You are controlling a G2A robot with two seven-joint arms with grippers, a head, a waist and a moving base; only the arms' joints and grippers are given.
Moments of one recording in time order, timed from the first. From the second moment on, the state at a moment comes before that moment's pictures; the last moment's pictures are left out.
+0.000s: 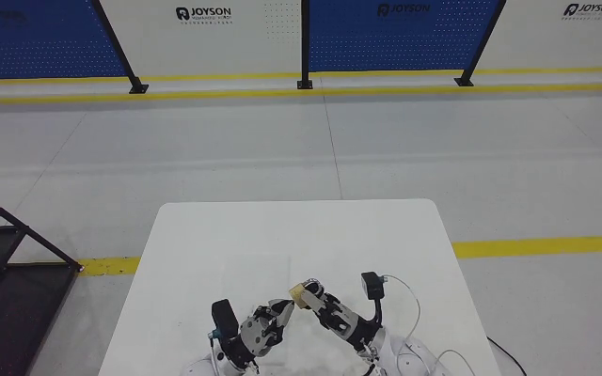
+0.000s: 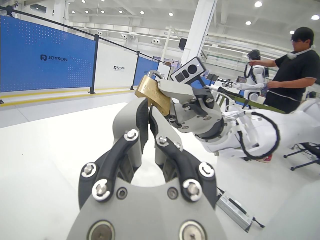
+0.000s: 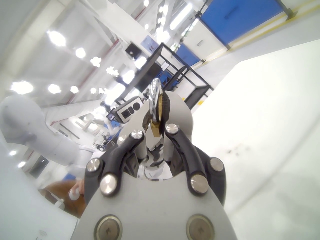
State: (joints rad) left arm 1.85 -1.14 -1.10 -1.57 1.34 -0.55 0.81; right arm -1.69 -1.21 0.99 -1.58 -0.35 -0.84 0.06
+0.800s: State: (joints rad) left arm 1.82 -1.15 -1.03 -1.52 1.45 -0.31 0.99; right arm -1.69 -1.21 0.99 -1.59 -0.35 -0.83 0.05
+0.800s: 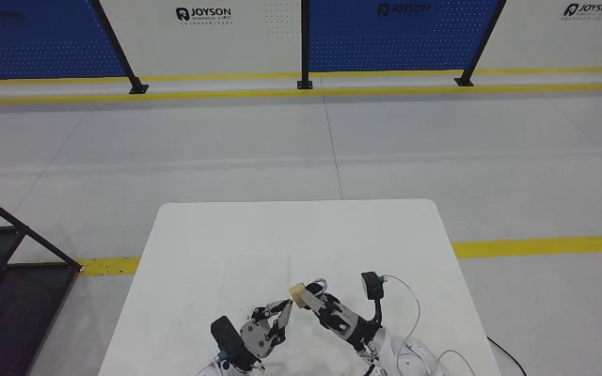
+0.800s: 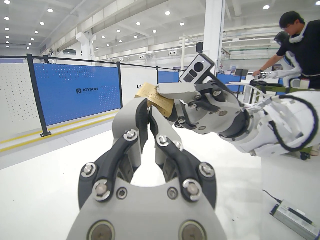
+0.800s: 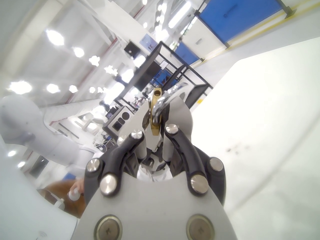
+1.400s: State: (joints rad) left arm 1.96 -1.06 -1.25 -1.59 0.76 -1.01 0.51; right arm -1.62 -1.23 0.93 -1.54 -0.47 -0.59 0.09
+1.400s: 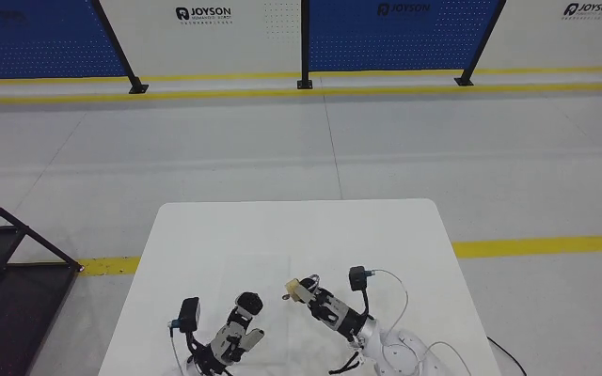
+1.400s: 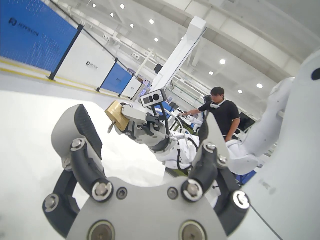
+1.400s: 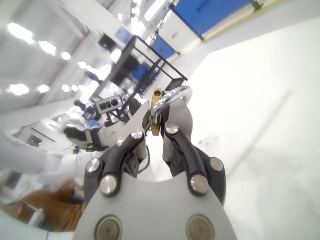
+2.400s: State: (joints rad) left arm 1.97 -1.05 -1.36 -1.54 0.62 -0.66 0.38; right arm -1.38 -1.38 0.56 -1.28 -0.72 -0.17 0.07
